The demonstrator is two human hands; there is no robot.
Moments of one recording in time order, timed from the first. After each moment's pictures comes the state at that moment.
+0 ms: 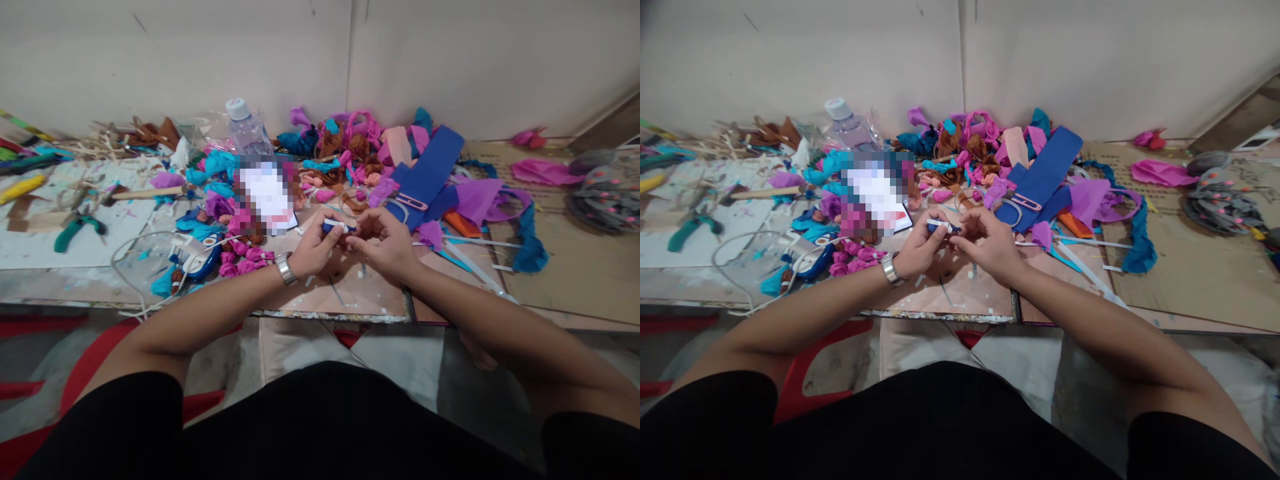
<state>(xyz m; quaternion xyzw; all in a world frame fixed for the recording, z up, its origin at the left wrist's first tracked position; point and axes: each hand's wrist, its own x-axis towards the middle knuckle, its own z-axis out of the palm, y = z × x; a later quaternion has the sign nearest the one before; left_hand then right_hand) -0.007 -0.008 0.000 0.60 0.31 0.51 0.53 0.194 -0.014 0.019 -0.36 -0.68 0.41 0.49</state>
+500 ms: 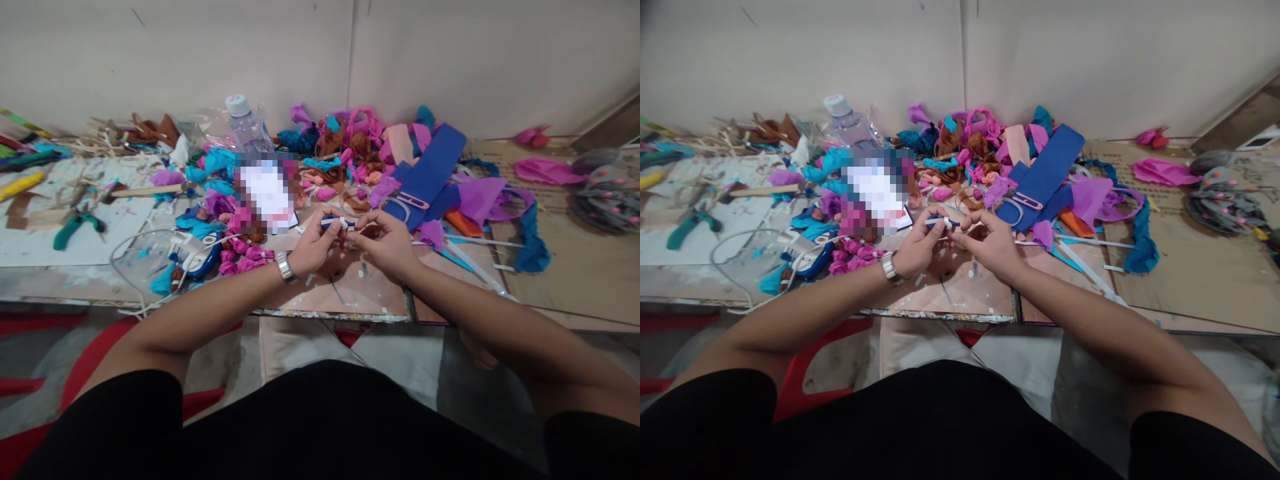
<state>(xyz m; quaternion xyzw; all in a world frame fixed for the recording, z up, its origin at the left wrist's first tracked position) -0.002 -0.009 -0.001 0.55 0.32 0.51 0.58 0.189 -0.014 0.021 -0.39 -0.64 0.43 0.50</state>
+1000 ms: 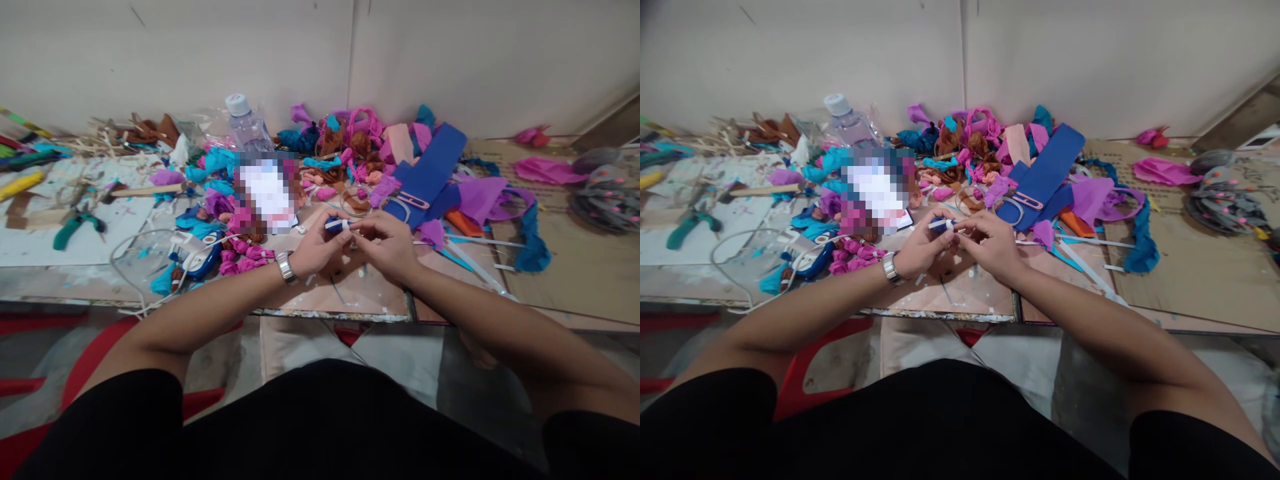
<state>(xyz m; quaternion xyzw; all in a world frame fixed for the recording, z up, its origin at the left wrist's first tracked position) -0.001 -0.011 0.006 0.59 0.30 0.48 0.58 0.195 -0.015 0.025 -0.38 -0.74 0.26 0.49</state>
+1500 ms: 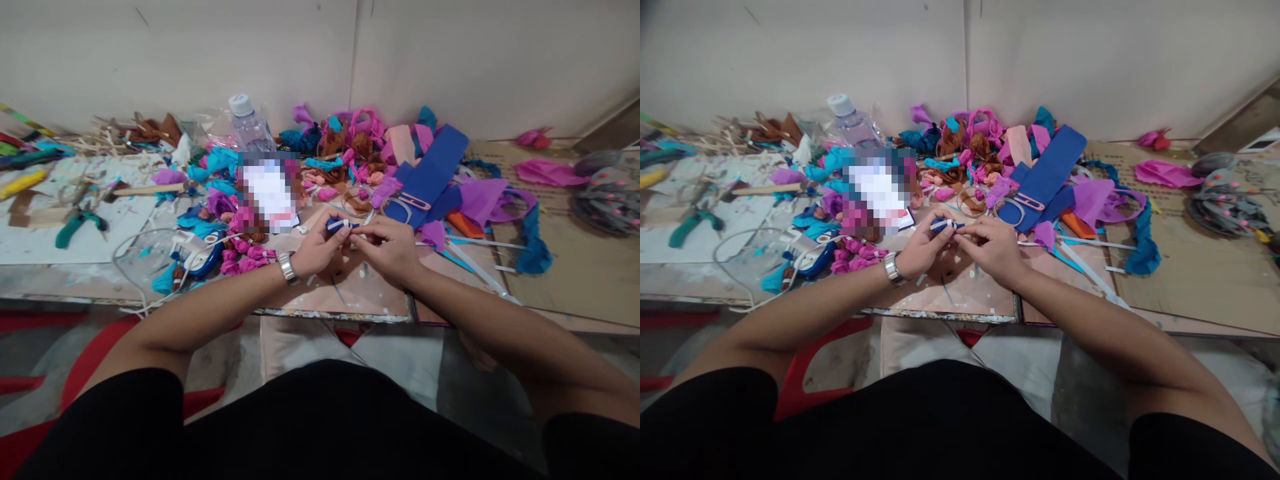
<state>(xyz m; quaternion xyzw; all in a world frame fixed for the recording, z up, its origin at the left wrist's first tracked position) 0.002 -0.012 0.007 0.58 0.29 0.50 0.57 0.197 -0.017 0.026 -0.40 -0.76 0.21 0.47</state>
